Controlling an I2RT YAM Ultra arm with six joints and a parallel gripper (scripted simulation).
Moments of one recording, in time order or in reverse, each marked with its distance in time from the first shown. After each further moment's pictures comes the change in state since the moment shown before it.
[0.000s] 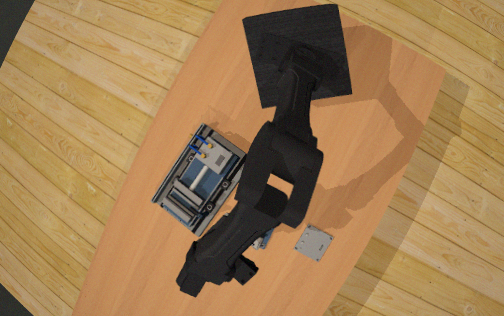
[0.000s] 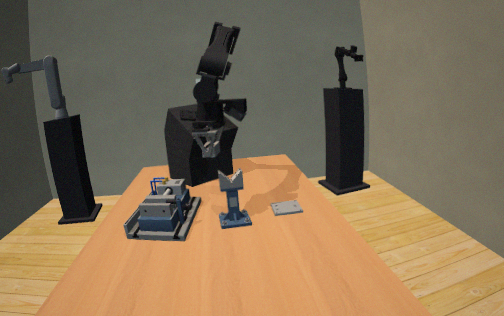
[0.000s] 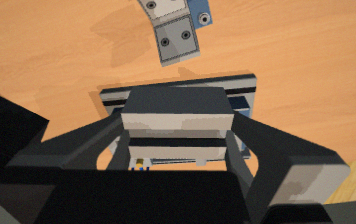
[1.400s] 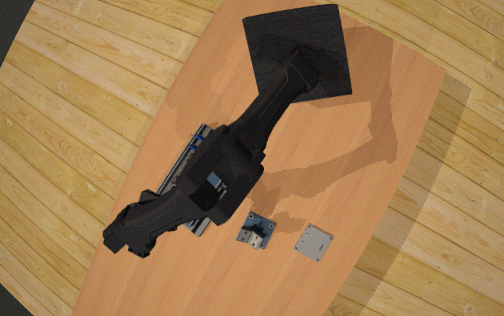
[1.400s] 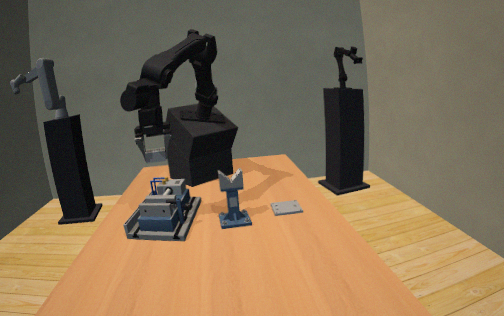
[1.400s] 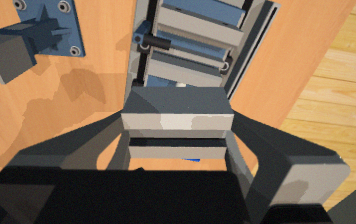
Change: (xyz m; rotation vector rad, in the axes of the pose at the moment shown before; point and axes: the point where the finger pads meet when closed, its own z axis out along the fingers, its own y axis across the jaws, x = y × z) arm 0.149 -0.061 -0.001 -0.004 -0.020 1.168
